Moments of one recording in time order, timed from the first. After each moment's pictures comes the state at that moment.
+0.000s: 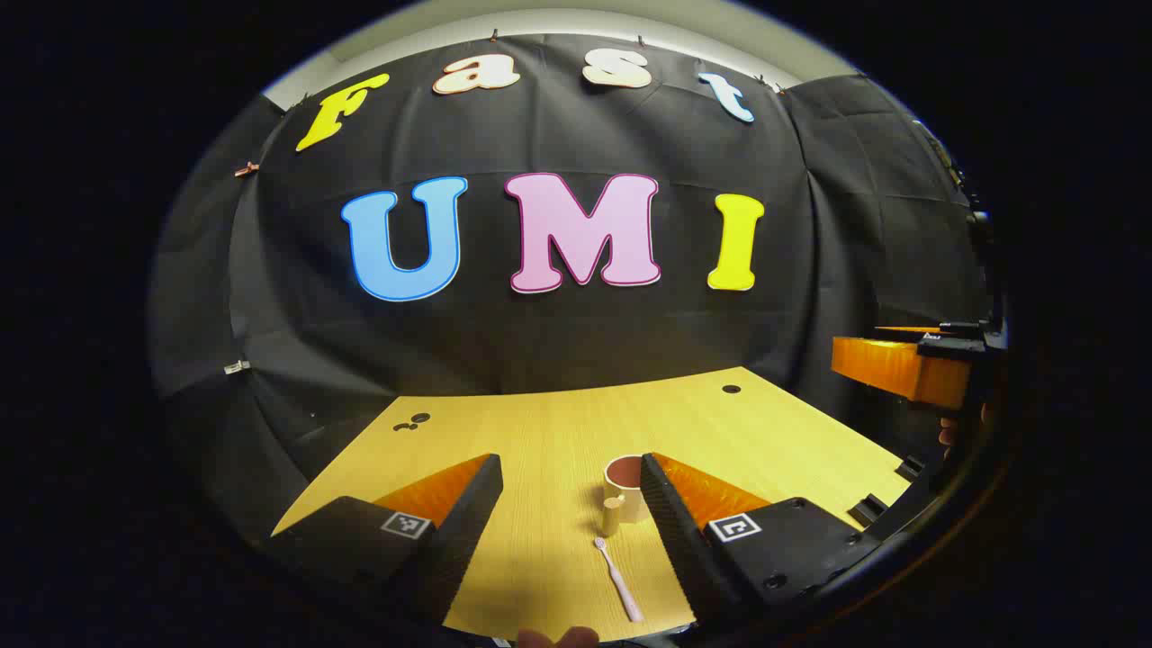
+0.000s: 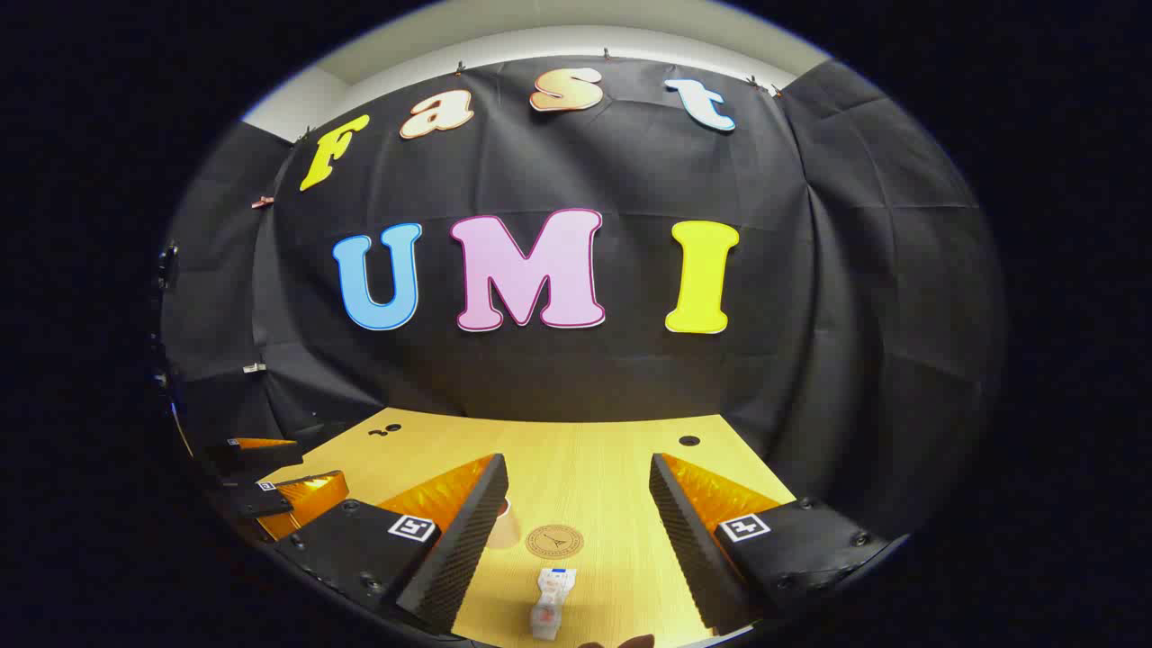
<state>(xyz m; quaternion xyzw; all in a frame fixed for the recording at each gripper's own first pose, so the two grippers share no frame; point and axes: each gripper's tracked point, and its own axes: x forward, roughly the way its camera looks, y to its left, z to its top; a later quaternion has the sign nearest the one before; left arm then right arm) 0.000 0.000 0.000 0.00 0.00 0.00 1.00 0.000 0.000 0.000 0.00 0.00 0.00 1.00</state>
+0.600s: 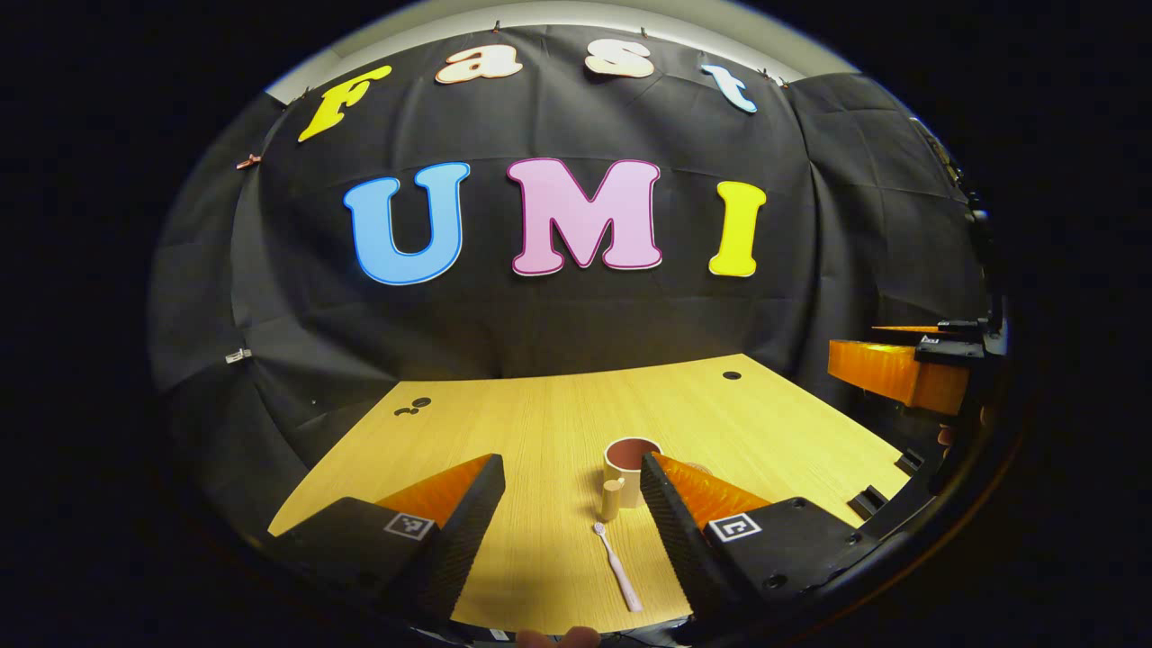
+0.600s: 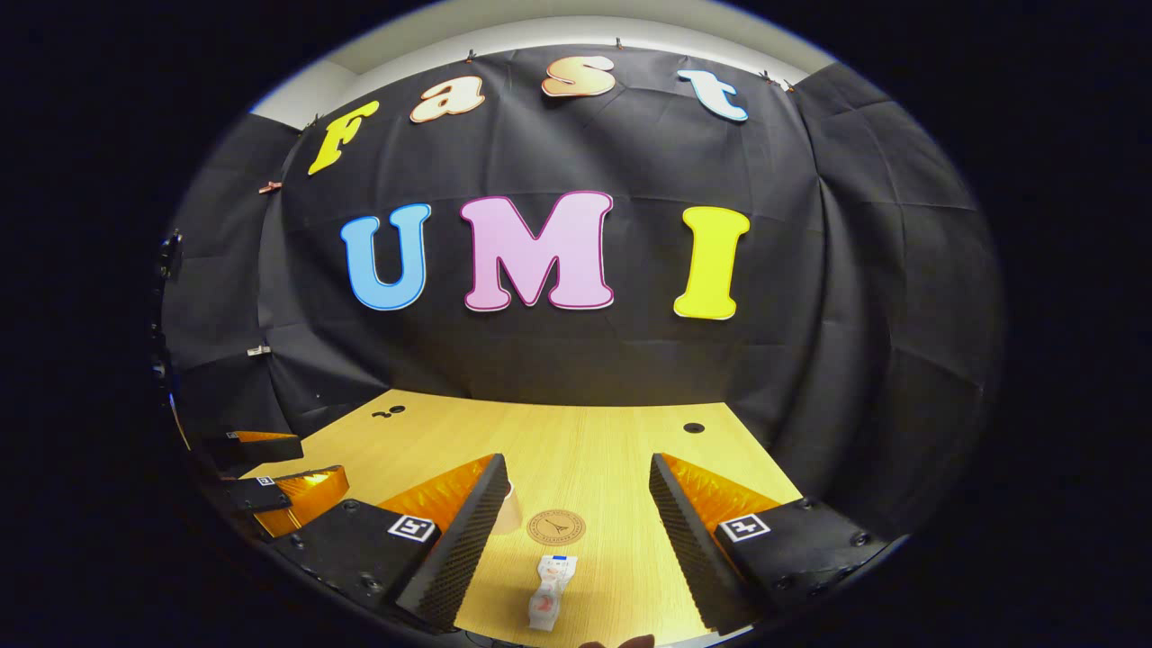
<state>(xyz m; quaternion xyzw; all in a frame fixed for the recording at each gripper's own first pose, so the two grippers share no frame) -0.007 0.001 -0.017 -0.01 0.02 0.00 1.00 0.004 0.001 -0.020 -0.01 0.03 0.01 1.00</state>
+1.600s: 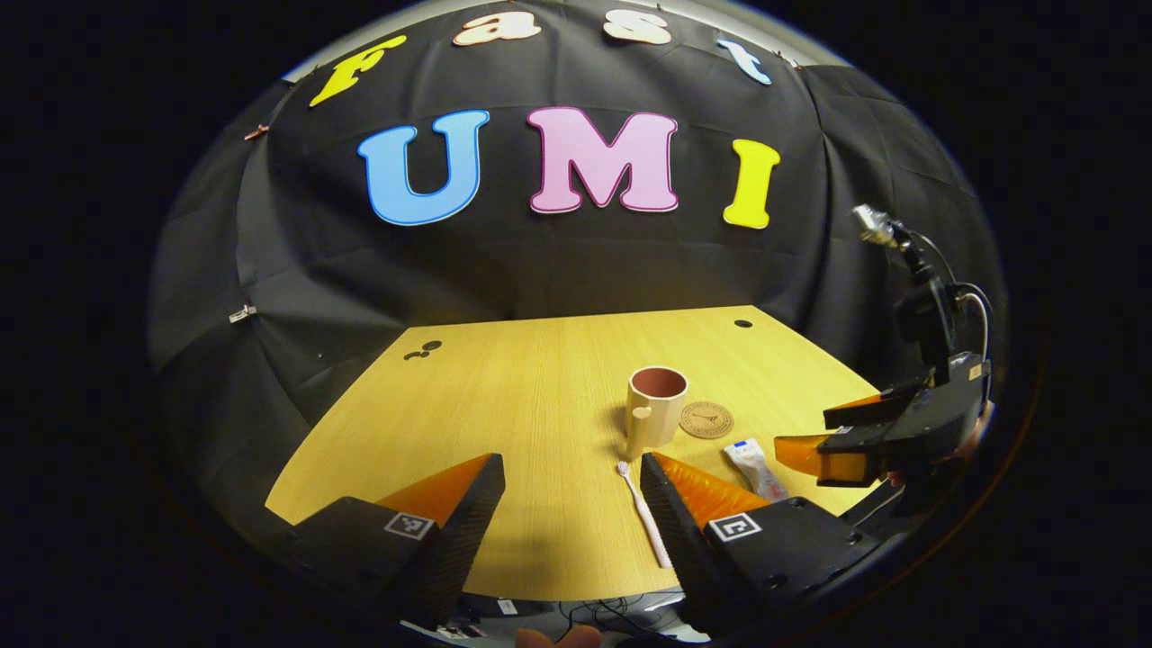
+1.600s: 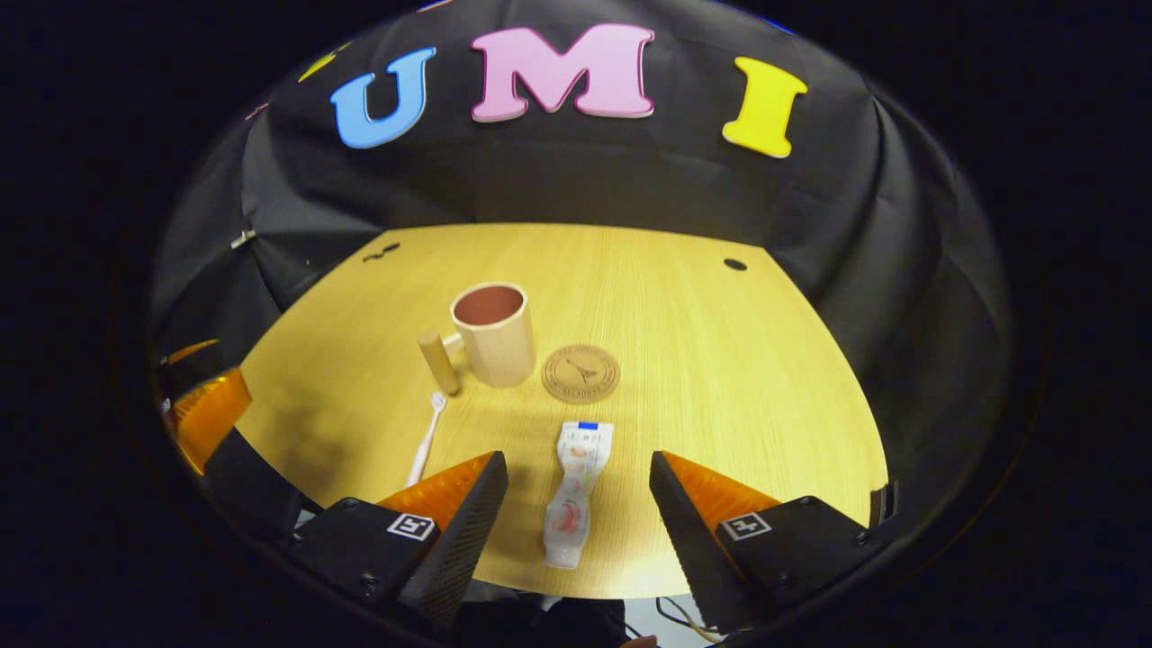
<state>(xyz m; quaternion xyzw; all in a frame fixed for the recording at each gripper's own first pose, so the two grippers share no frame) -0.026 0.035 -0.096 -0.01 0.10 0.01 0.99 0.020 0.026 -0.224 -0.04 0.32 0.02 0.95</state>
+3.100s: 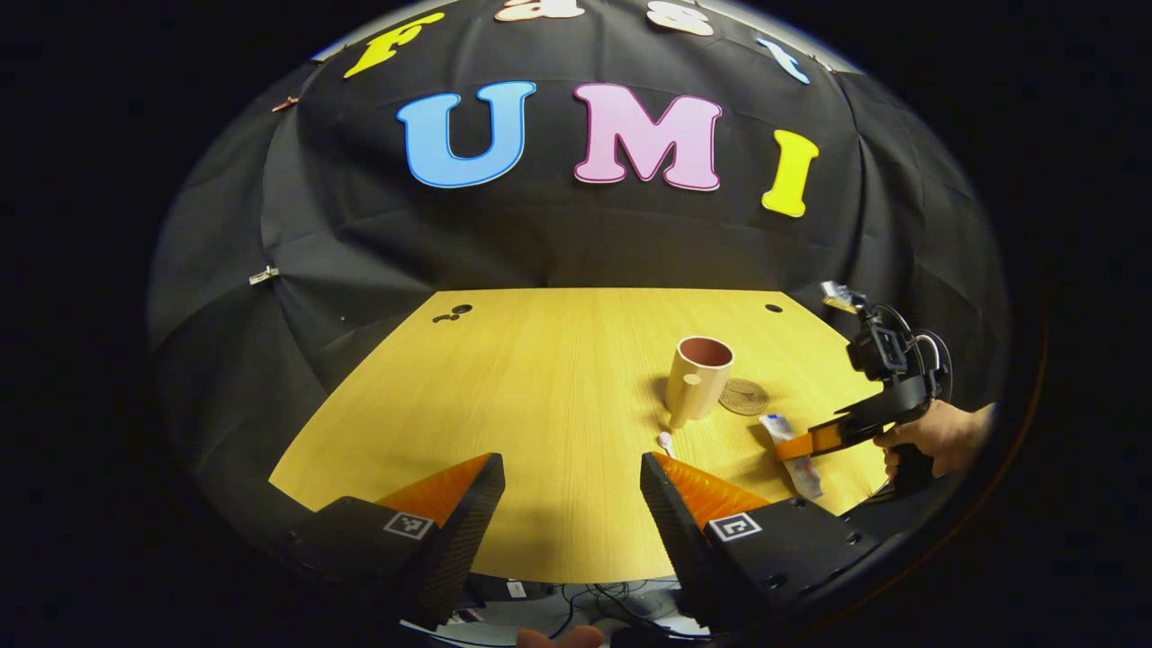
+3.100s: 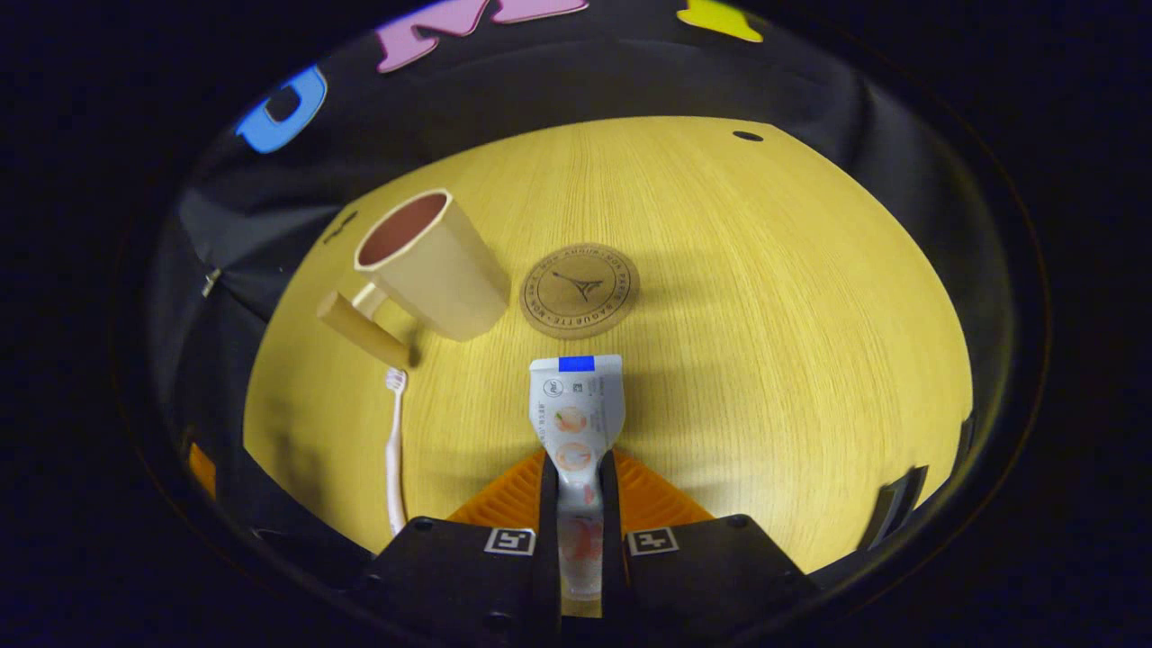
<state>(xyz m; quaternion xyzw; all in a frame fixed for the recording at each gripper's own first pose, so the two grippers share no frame) -0.036 0.068 -0.128 -0.04 0.14 0.04 0.99 0.056 0.031 -0.295 0.11 0.41 0.03 0.91</state>
